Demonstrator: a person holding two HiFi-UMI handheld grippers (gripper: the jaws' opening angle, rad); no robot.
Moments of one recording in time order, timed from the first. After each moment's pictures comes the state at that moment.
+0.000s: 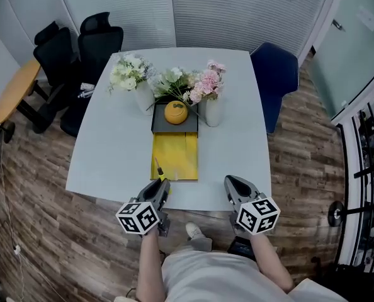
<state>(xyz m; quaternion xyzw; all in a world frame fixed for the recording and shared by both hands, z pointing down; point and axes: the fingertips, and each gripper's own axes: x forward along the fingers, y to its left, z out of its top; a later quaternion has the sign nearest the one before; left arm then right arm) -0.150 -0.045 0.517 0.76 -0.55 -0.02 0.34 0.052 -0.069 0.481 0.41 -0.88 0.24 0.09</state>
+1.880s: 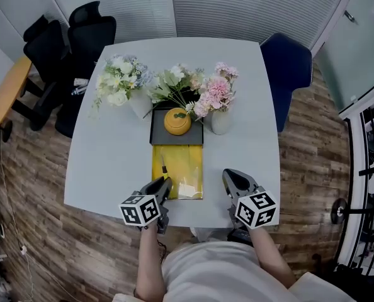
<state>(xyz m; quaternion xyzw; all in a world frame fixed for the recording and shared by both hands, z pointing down) -0.170 -0.138 0.579 0.74 -0.52 0.08 0.41 0.016 -0.176 0.519 0.40 -0.87 0.27 0.12</state>
